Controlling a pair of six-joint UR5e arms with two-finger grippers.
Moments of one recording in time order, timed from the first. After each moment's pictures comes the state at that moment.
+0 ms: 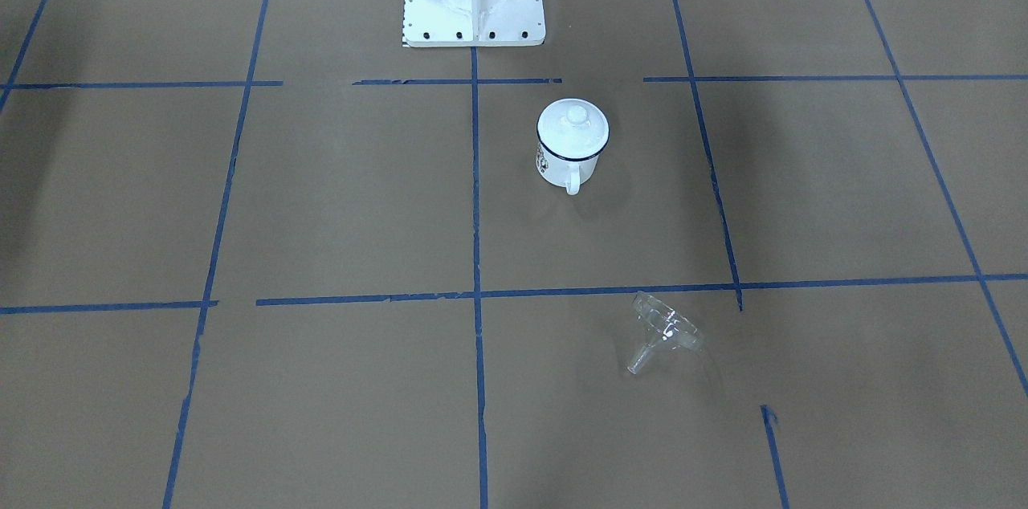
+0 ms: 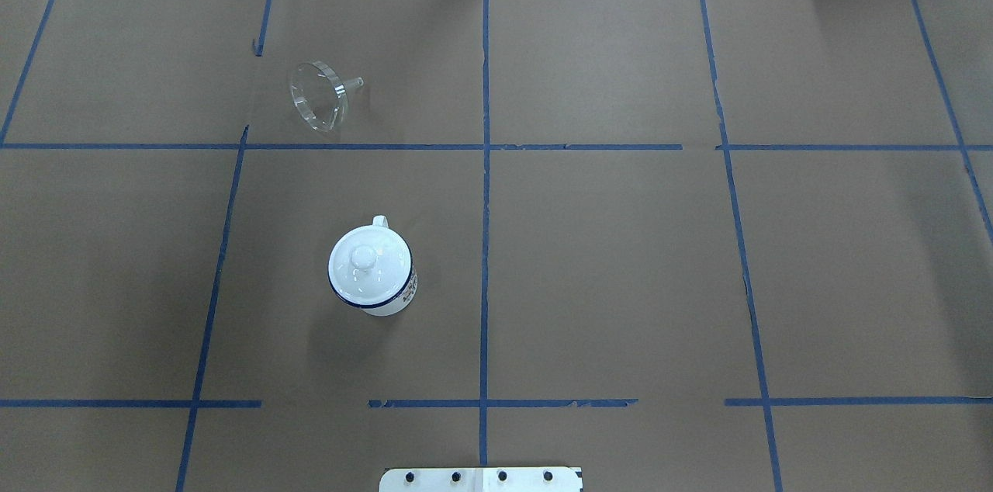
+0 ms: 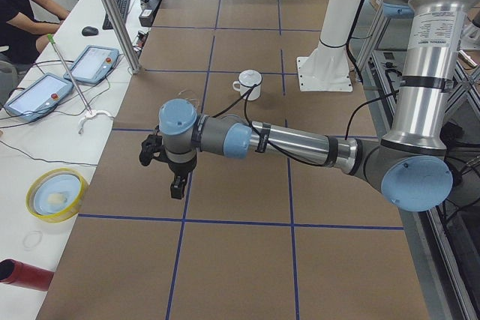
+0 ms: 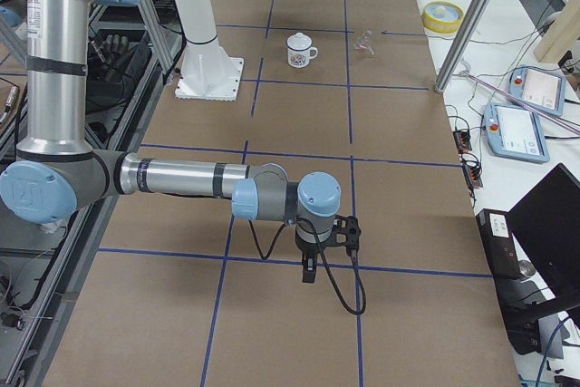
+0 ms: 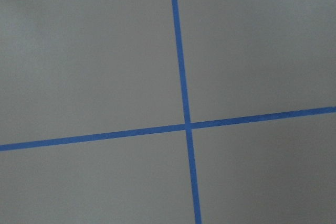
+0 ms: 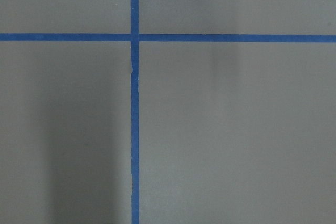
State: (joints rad) left arm -1.49 -1.68 -1.73 -1.60 -2.35 -0.15; right arm 1.57 -1.68 1.66 -1.57 2.29 0.01
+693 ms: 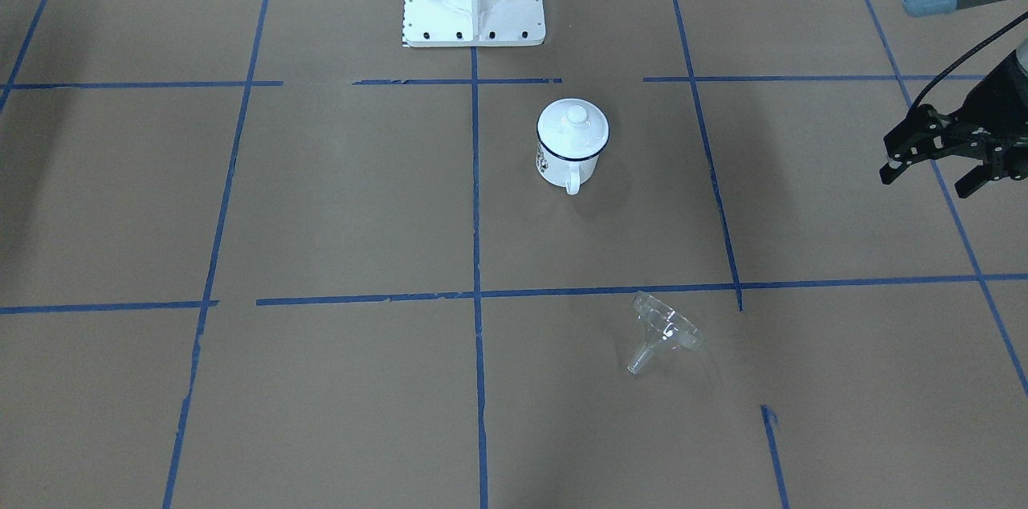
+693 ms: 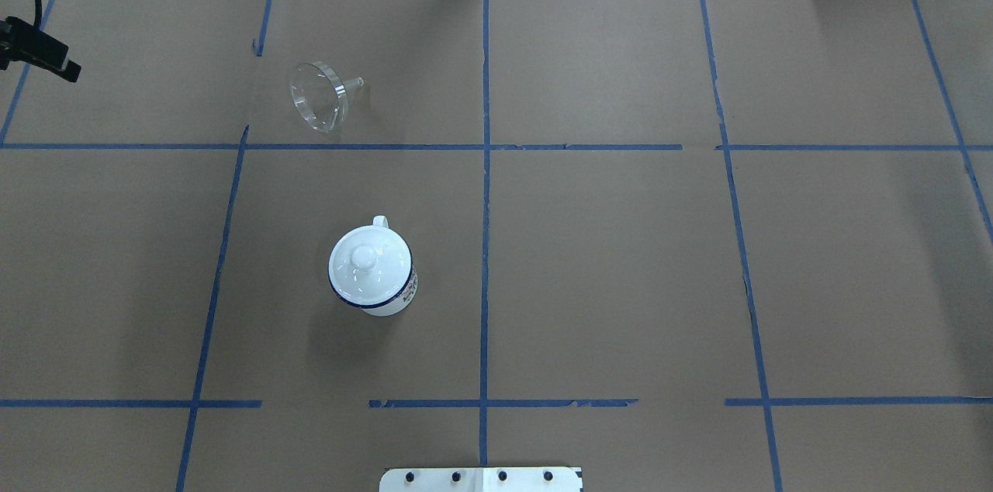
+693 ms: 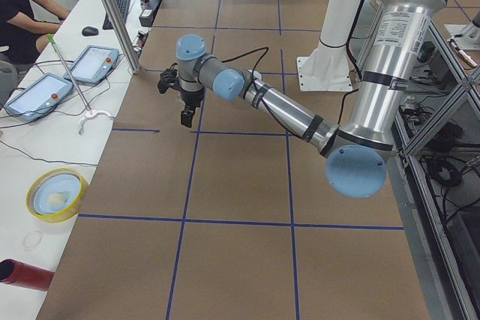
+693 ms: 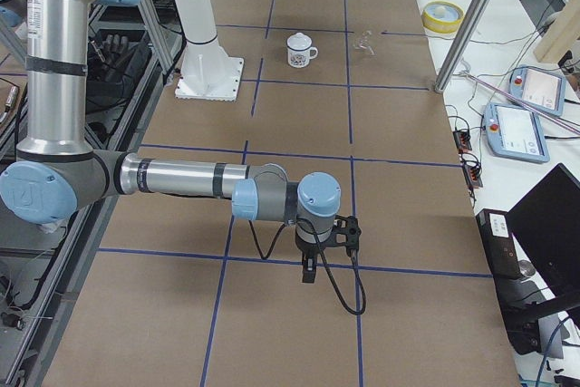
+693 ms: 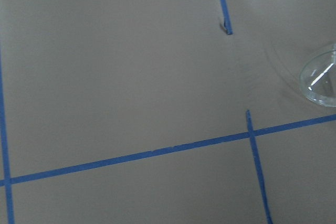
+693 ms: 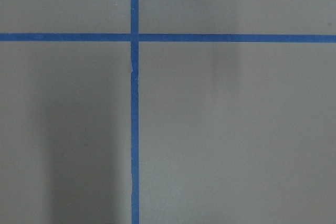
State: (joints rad) left arm -1.22 -1.81 -1.88 -1.59 -2.29 -0.42; right arm 1.57 -1.68 1.66 -1.57 2.29 0.01
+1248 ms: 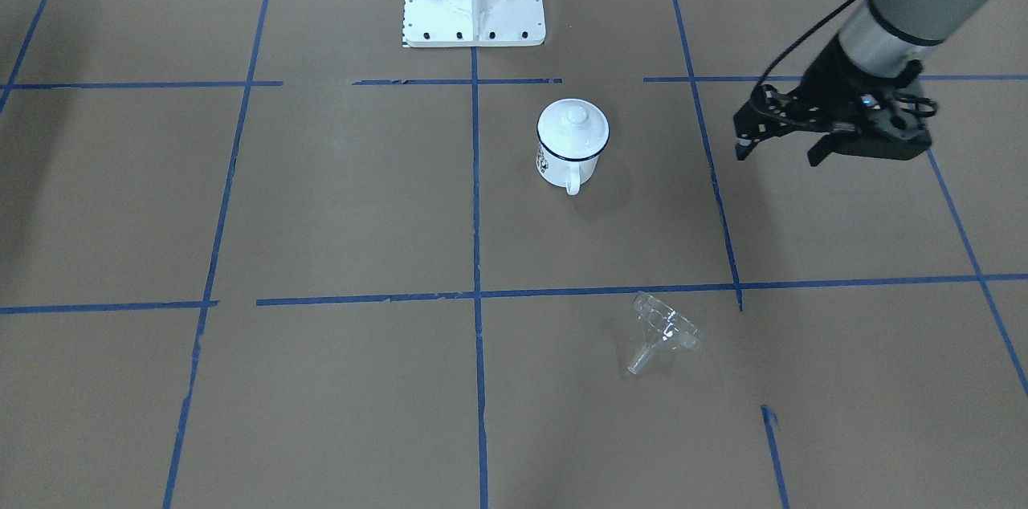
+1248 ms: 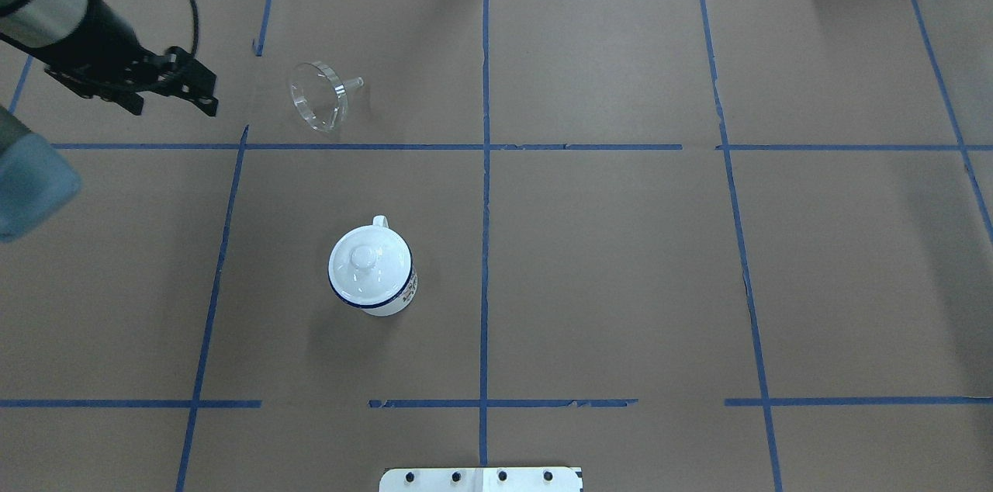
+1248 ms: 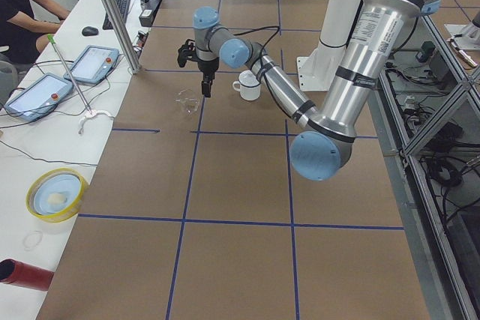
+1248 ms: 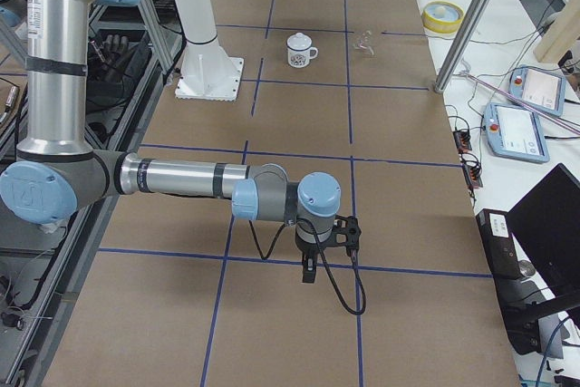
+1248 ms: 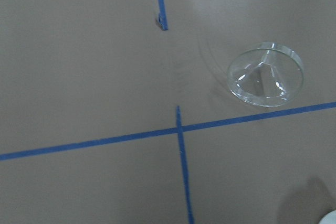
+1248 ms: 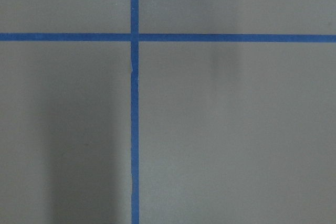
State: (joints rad) left arm -0.95 -2.01 -1.97 -1.39 -2.20 -0.83; right arm 1.57 -1.68 1.66 -1.57 2.29 0.01
